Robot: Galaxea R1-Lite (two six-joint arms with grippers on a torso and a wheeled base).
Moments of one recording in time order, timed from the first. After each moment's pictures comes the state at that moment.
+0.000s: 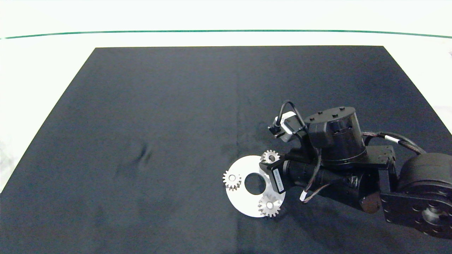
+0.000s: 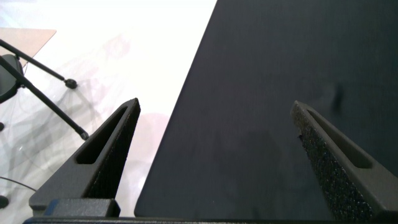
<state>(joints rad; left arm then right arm) -0.20 0.09 -0.71 0.46 0.53 0.12 0.75 1.73 -0.99 -0.21 -0.28 0.04</state>
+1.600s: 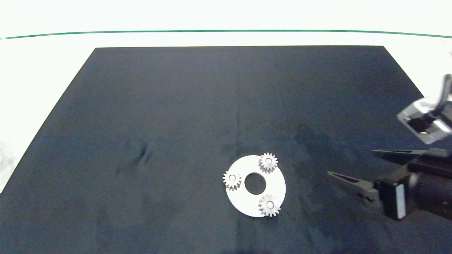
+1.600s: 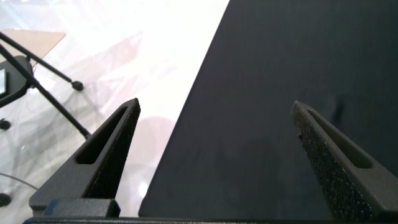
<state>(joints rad) -0.17 0.10 -0.78 0.49 0.53 0.11 0.72 1.16 -0.83 0.12 -0.41 0.05</state>
